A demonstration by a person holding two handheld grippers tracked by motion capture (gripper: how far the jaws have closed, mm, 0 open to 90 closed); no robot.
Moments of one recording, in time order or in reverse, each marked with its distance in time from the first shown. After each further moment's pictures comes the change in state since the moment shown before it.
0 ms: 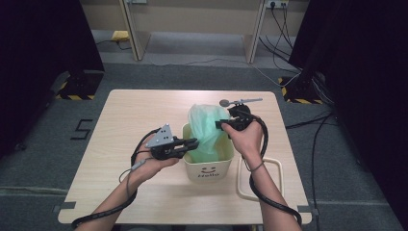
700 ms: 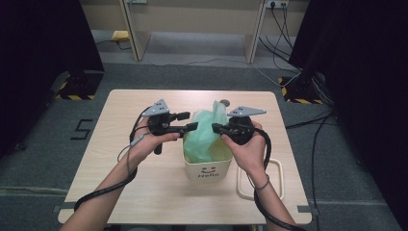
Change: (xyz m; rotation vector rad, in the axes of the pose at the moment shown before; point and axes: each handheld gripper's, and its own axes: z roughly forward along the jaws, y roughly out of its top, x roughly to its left) left arm 0.049 0.037 0.012 -0.005 0.051 -0.176; right arm 0.035 -0.022 -0.034 -0.175 0.083 -0.219
